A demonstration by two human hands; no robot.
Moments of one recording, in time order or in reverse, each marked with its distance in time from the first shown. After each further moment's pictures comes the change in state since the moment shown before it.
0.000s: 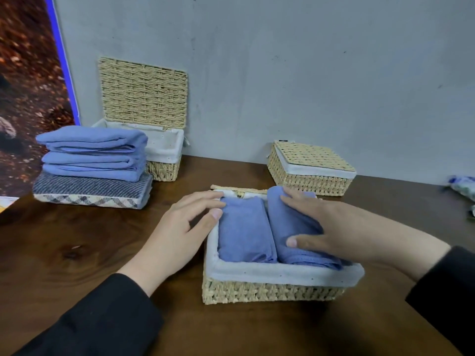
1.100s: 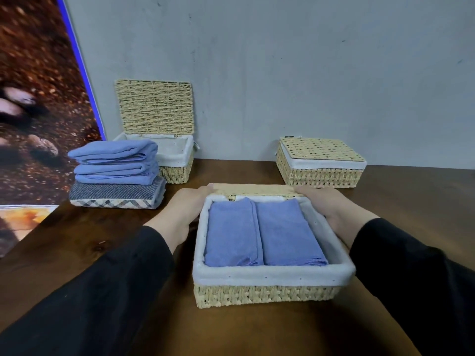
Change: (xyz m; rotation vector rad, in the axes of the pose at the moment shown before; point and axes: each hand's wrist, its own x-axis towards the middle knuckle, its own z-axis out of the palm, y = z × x) left_hand 0.049 0.029 0.008 -0.287 0.134 -0.902; right_hand 0.080 0.050 0.045 1.306 0.333 0.544
